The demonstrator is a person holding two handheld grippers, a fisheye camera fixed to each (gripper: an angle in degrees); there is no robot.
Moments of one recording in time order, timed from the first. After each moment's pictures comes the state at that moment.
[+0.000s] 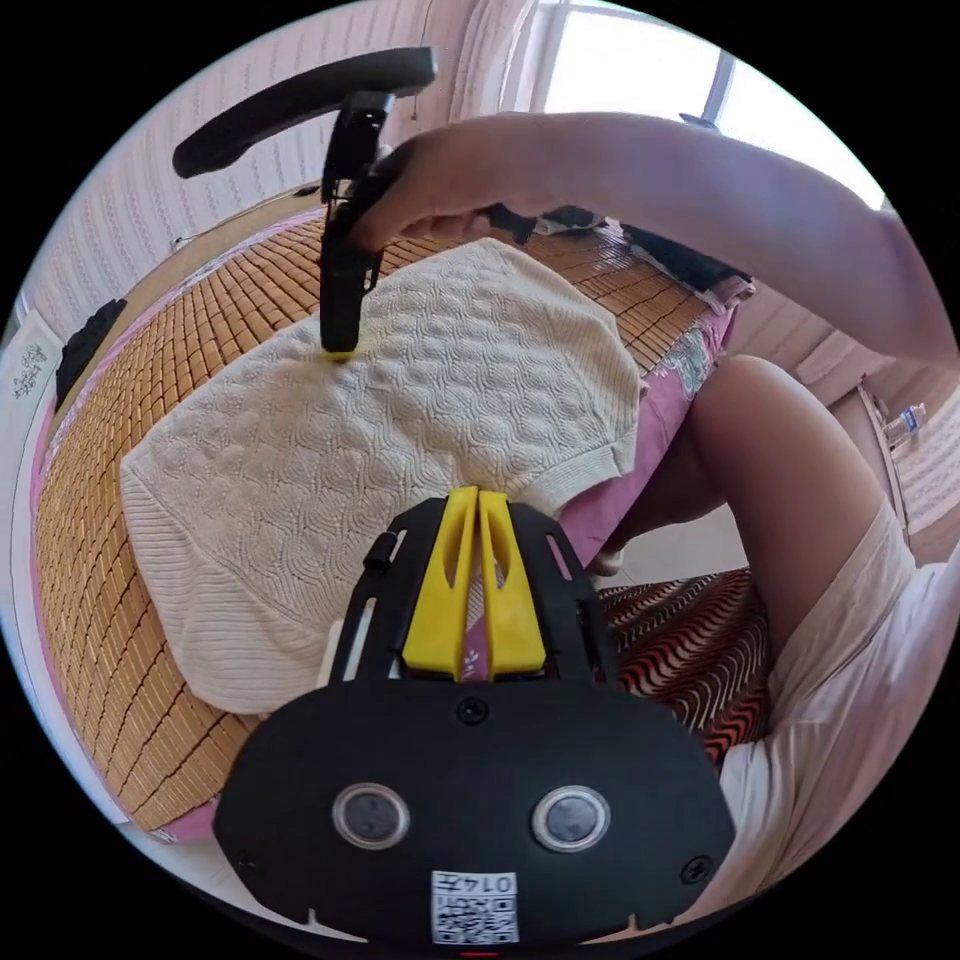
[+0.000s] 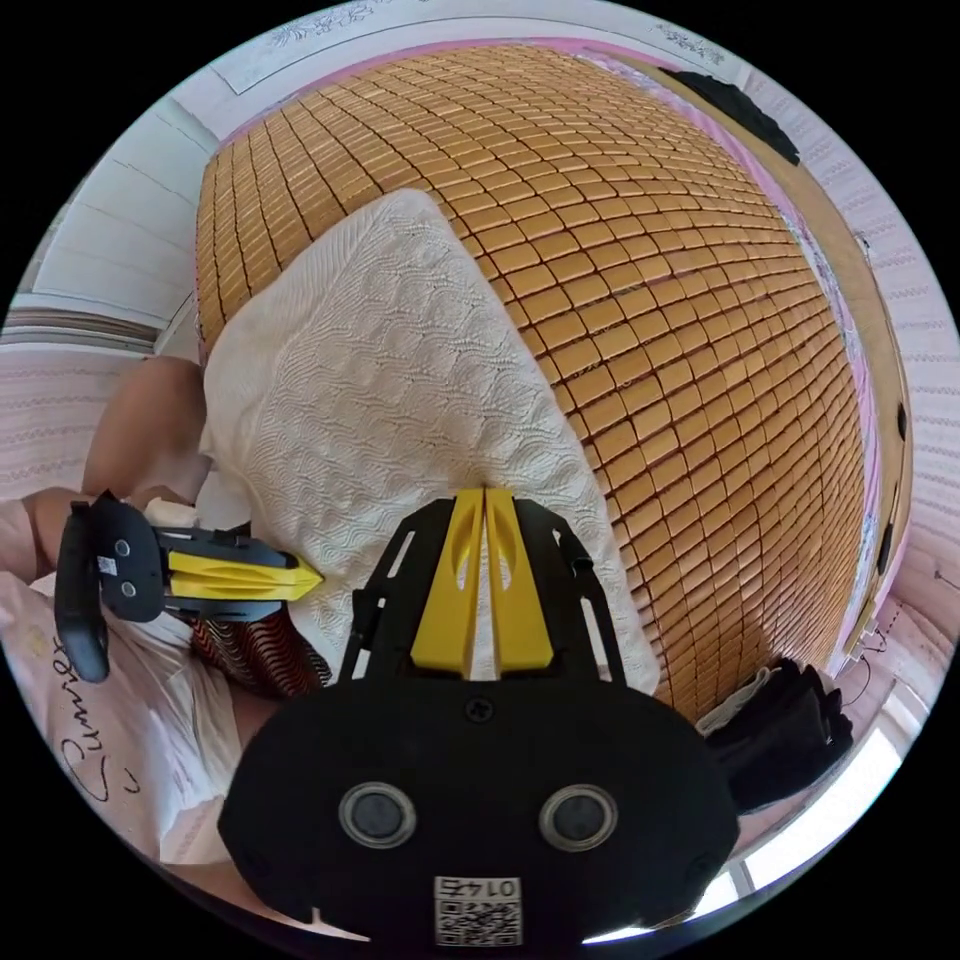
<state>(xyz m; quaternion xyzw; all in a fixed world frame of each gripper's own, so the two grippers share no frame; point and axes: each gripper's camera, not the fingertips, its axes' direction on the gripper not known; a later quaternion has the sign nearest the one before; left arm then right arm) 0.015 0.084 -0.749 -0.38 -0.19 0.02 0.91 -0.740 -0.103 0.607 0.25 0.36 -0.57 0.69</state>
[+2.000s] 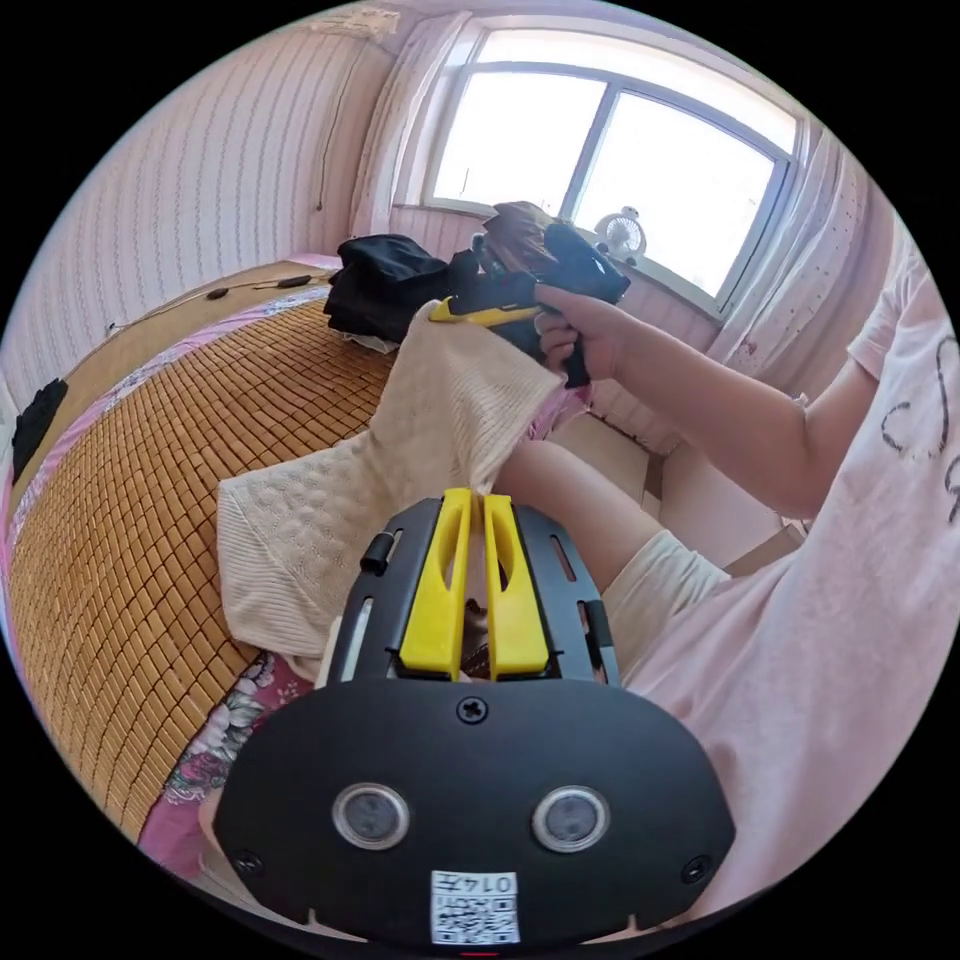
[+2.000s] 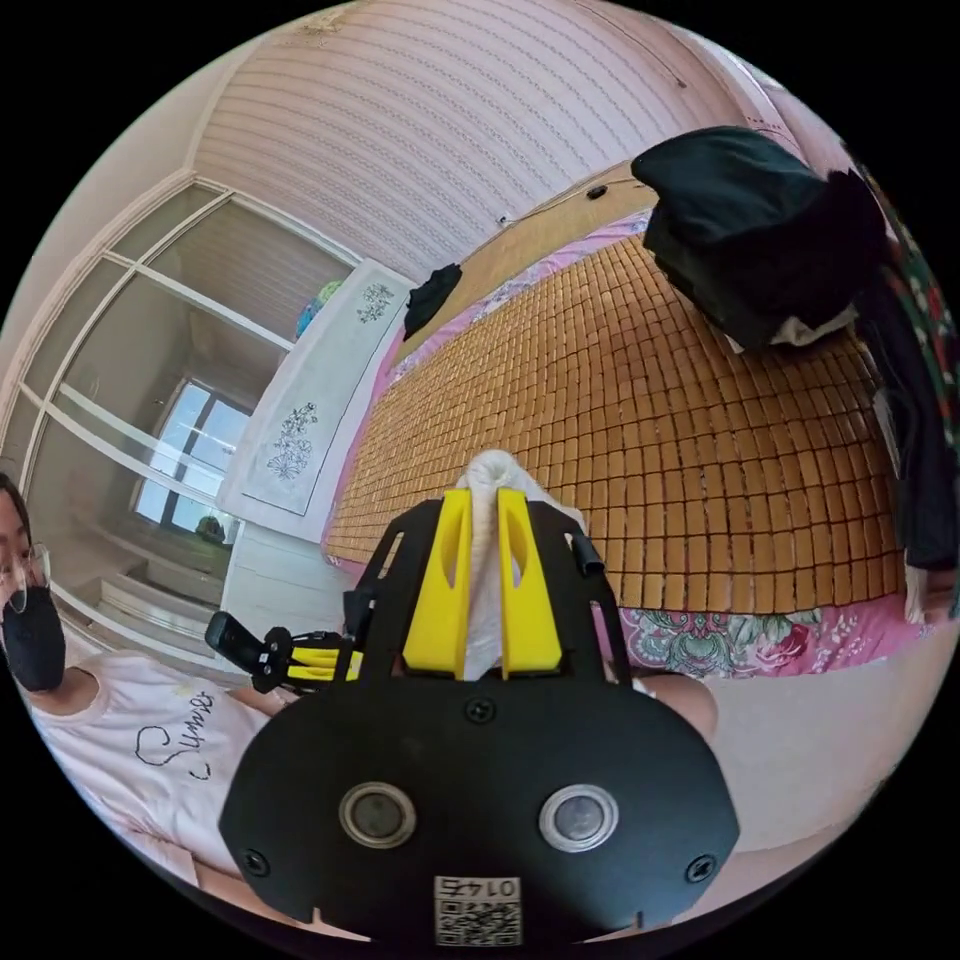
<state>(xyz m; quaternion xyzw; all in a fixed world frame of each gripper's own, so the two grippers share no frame) 0.227 -0.068 -0.821 -0.29 -0.06 0.06 0.95 -0.193 0.078 0.421 0.47 -0.21 -0.37 0.77</state>
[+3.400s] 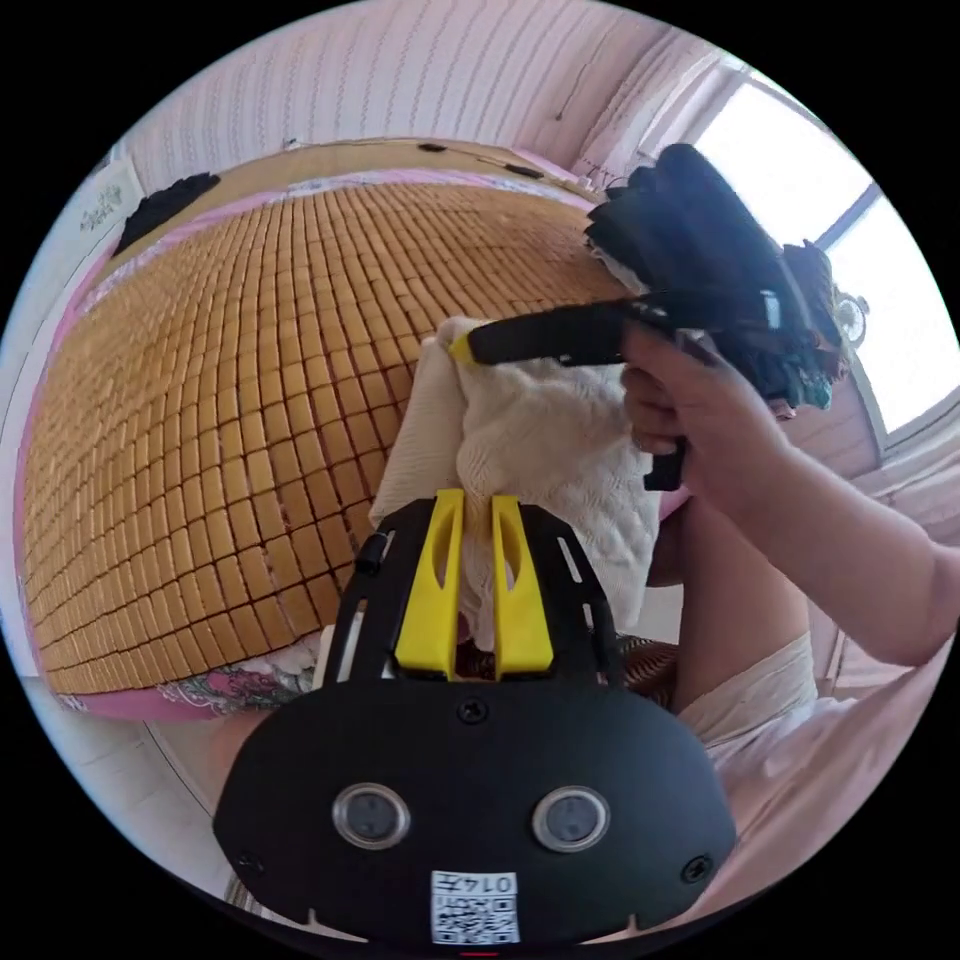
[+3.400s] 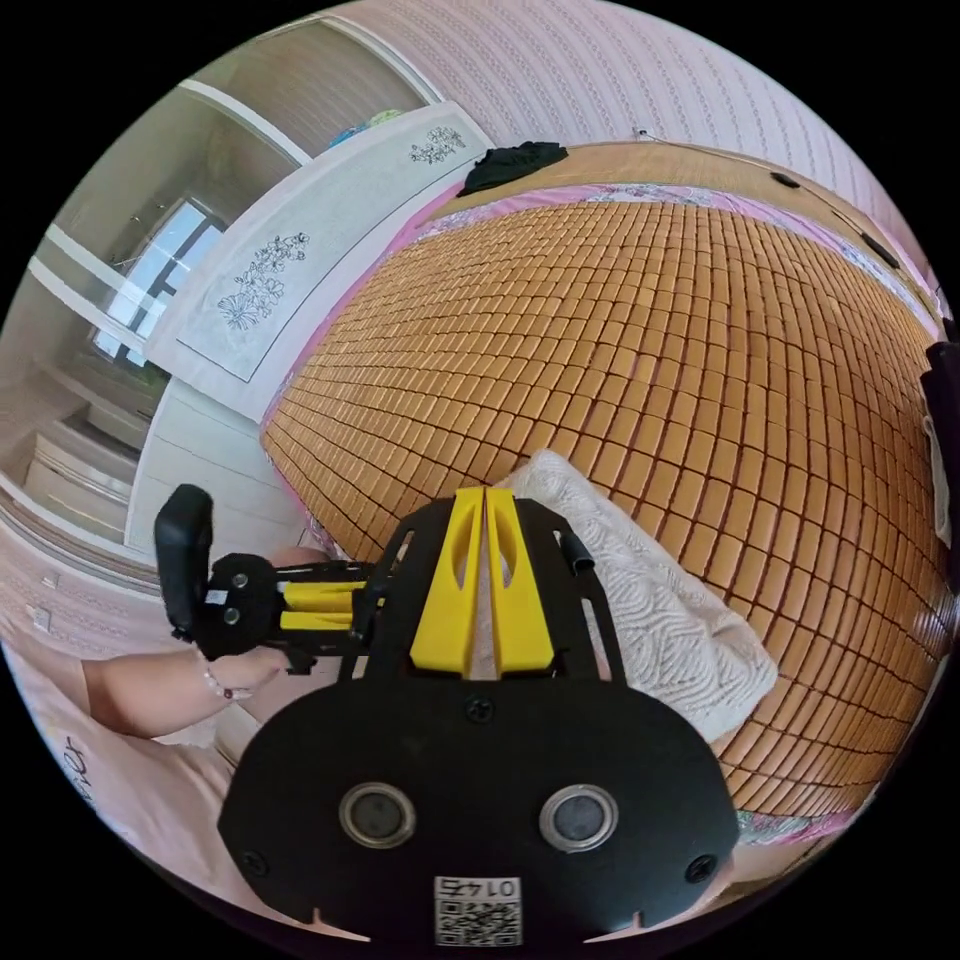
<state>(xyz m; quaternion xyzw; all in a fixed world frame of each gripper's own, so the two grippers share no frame) -0.095 -0.026 -0.789 -0.35 -0.24 -0.15 0.89 -0.485 0.062 0.544 0.42 -0.04 -0.49 0.77</state>
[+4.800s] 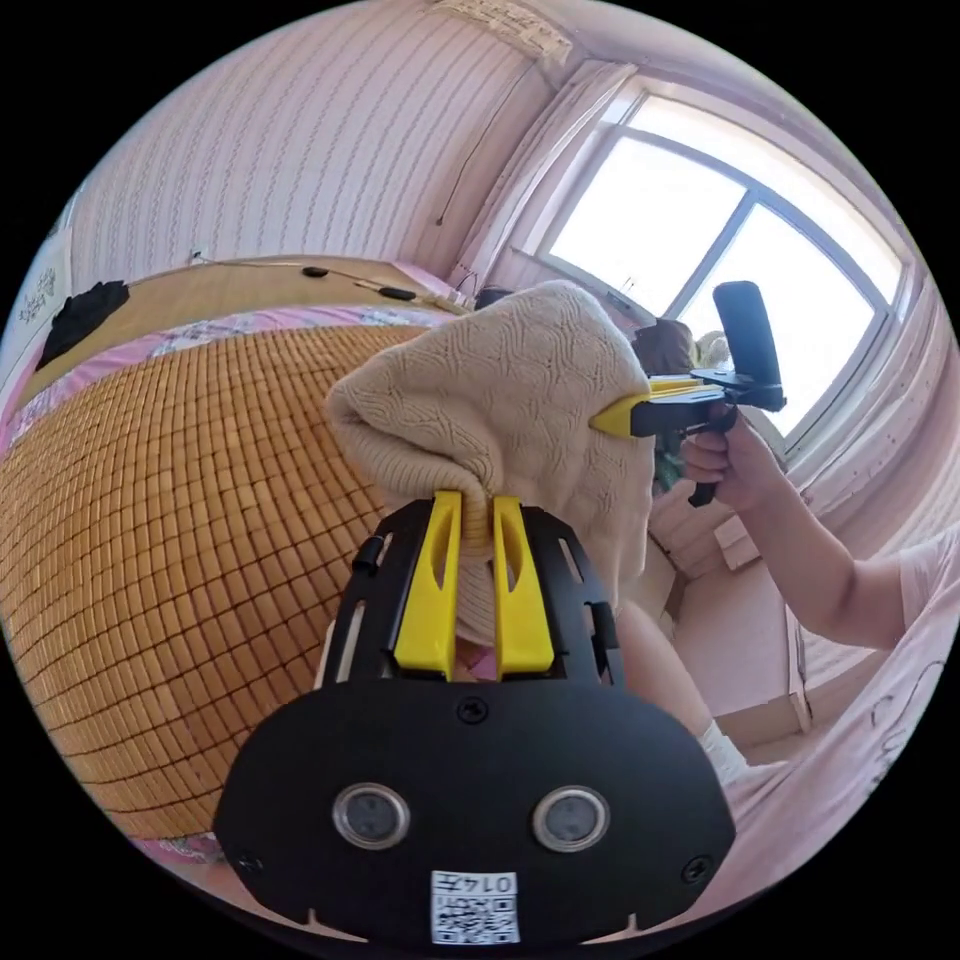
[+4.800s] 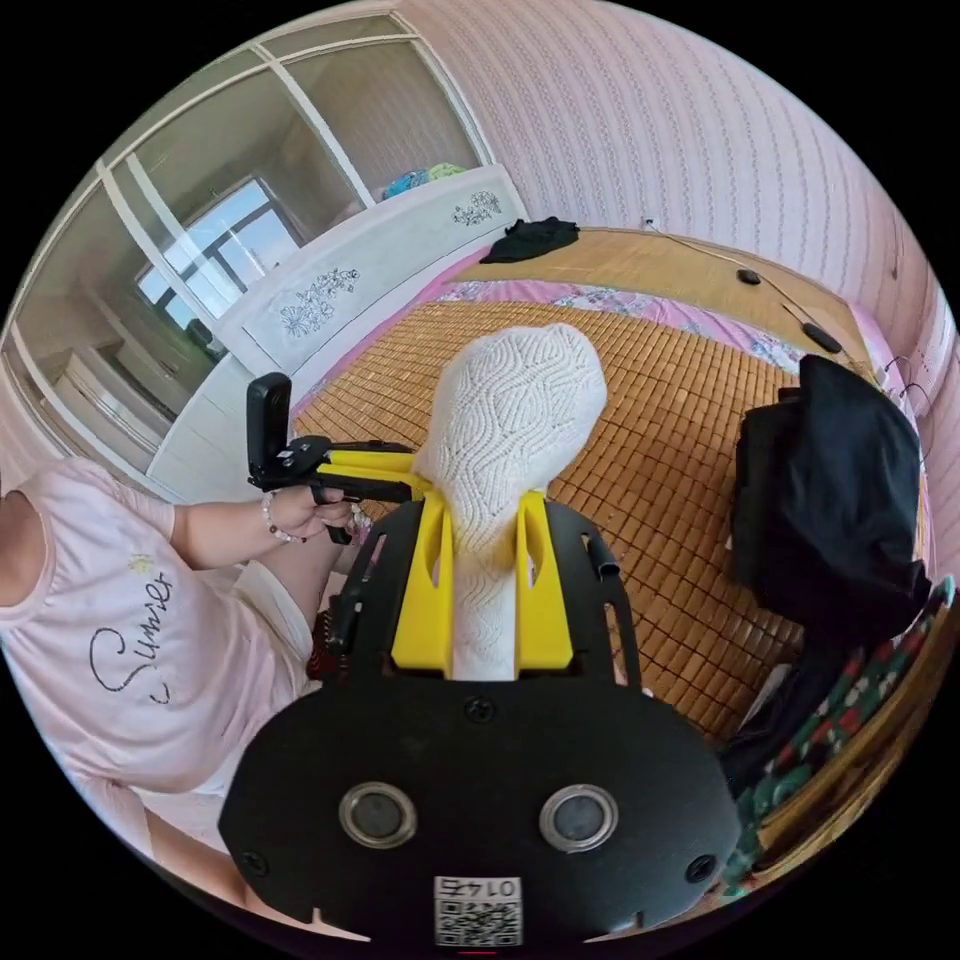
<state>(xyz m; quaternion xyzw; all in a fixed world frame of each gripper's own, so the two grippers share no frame) -0.043 -0.175 -0.627 -0.21 -0.12 -0.08 0.97 -0.404 0.261 0.447 0.46 0.02 -0.53 0.71</state>
